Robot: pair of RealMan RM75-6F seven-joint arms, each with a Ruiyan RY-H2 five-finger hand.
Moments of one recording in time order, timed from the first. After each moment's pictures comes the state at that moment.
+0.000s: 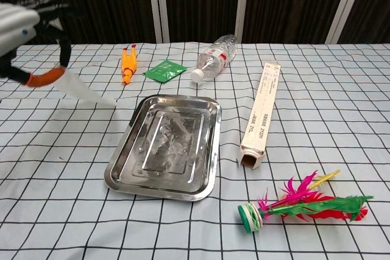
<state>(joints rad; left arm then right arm) -0.49 -1.46 -0.19 -1.52 1.58 1.29 0.37 0.04 -1.12 0.00 -1.54 -1.64 1.56 0.13</state>
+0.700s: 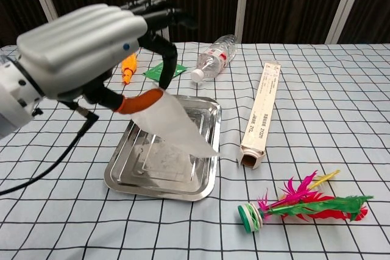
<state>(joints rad) -0.60 -1.60 -0.07 -1.70 1.70 1.25 0.56 0.04 -1.12 0.00 -1.54 -1.64 1.57 0.14</state>
